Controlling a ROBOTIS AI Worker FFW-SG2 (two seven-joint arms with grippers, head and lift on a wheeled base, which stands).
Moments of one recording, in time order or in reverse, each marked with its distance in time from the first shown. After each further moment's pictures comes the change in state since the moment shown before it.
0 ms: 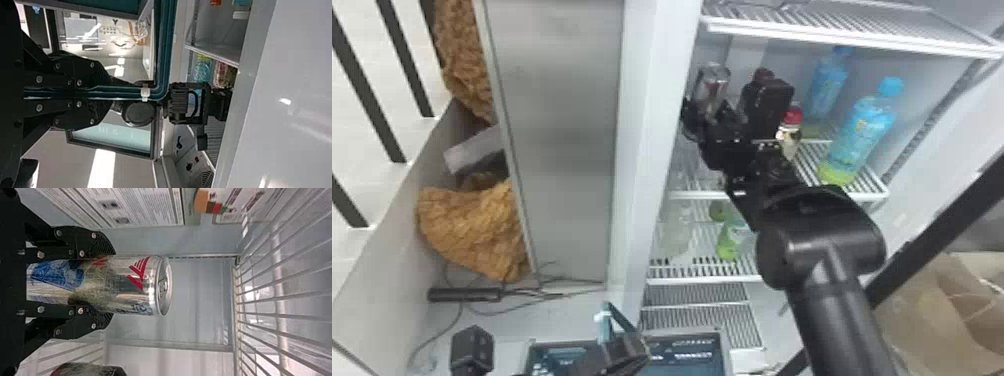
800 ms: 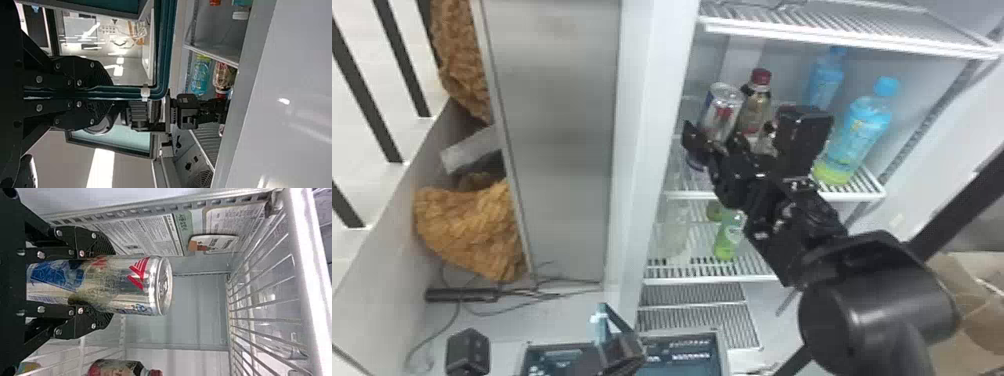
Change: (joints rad) left arm 0.005 -0.002 0.002 0.000 0.000 0.000 -0.002; right arm 0.267 -0.048 -0.026 -0.416 -0.080 0.182 -0.018
